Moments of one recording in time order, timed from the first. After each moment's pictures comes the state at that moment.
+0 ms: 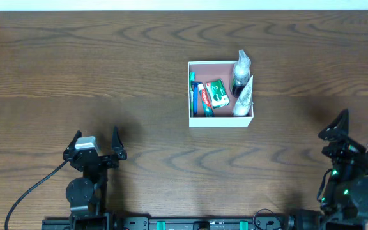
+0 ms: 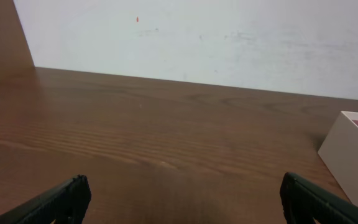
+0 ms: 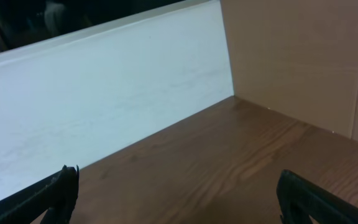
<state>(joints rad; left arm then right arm) 0.08 0.01 0.02 -0.11 0.01 -0.08 -0.10 0.24 0.45 -0.22 0.37 0.30</state>
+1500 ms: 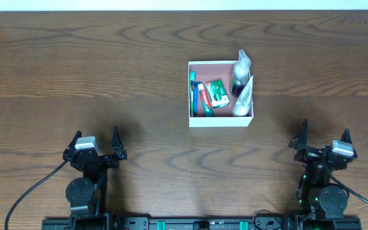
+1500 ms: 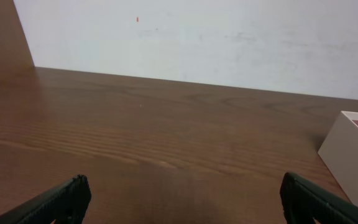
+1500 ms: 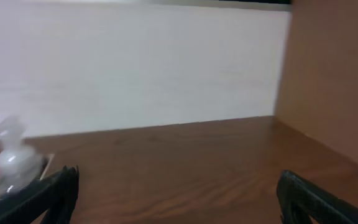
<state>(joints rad) 0.08 0.01 0.02 -0.11 0.01 -0.08 0.00 0.01 0.01 0.10 0.23 -0.01</state>
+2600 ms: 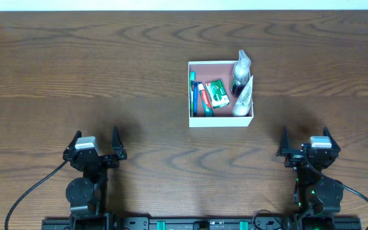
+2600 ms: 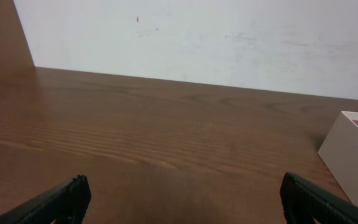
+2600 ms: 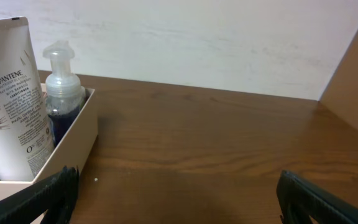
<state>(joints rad) 0.08 0.01 0.02 -0.11 0.01 -0.08 0.00 0.01 0.01 -0.06 0.07 -0.09</state>
